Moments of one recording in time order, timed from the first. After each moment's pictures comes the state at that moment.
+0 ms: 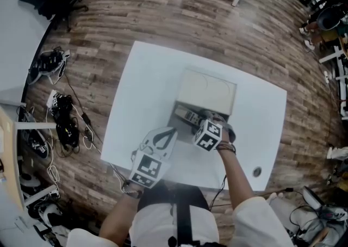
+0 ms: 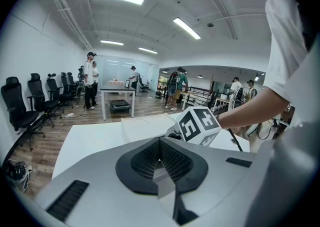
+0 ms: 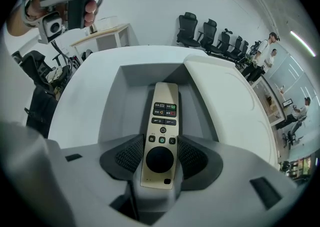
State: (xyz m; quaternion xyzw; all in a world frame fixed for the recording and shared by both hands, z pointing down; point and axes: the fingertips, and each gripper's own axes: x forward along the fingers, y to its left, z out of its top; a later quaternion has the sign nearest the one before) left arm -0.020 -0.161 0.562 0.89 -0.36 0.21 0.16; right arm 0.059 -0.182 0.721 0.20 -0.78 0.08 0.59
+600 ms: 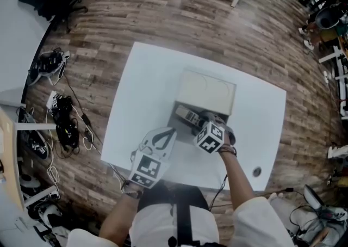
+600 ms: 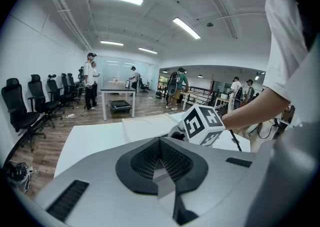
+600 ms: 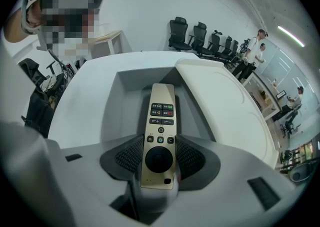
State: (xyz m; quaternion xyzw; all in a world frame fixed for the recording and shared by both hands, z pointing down) left arm -0.020 -0.160 0.562 0.89 -0.36 0.22 0.16; right arm 0.071 -0.182 0.725 0.24 -0.79 0.10 0.56
